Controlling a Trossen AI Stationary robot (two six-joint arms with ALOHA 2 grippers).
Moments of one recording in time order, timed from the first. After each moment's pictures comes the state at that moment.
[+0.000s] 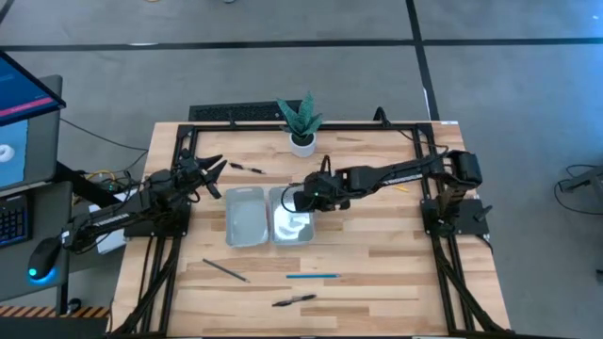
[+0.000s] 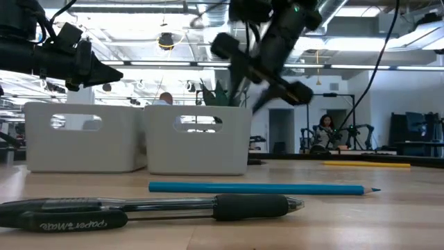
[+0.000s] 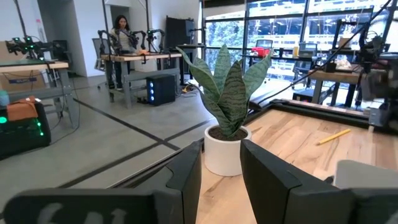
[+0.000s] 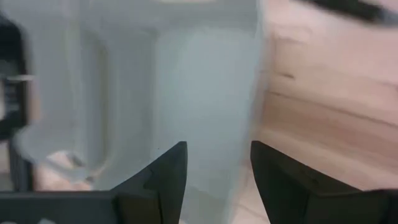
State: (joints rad) left arm 0.37 0.03 0.02 0.05 -0.32 -0.02; right arm -0.01 1.79 1.30 -0.52 -0.01 1.29
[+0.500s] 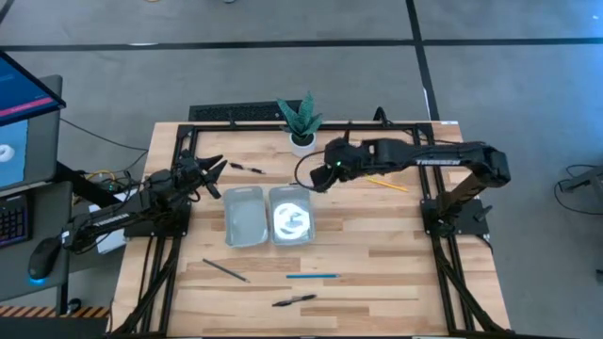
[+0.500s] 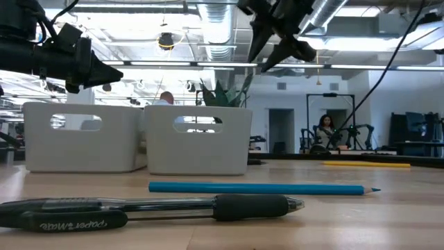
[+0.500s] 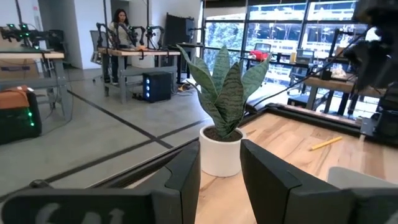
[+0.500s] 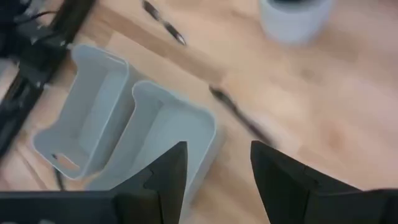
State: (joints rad) left arm 0.37 0.03 0.02 0.05 -0.32 -0.08; right arm -0.11 1.56 1.39 -0.77 0.16 0.77
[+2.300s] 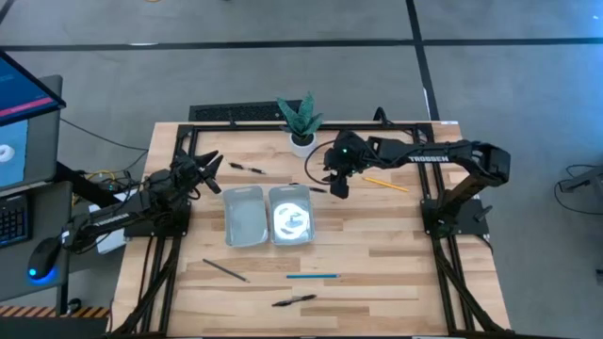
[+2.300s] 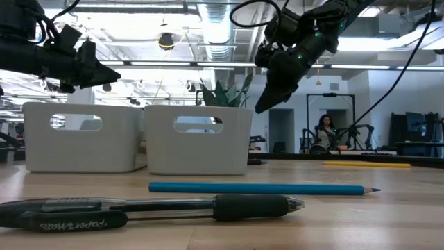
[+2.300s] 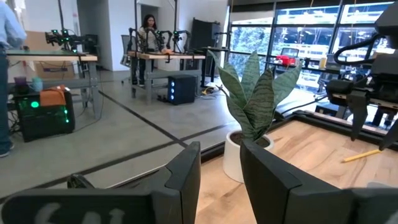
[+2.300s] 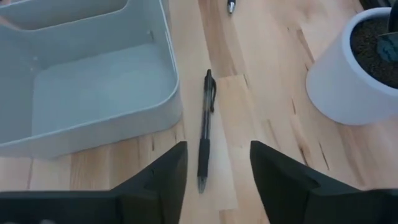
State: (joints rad) left arm 0.37 0.03 0.02 0.06 -0.44 -0.08; right arm -0.33 1.56 1.00 -0.31 -0.18 -0.17
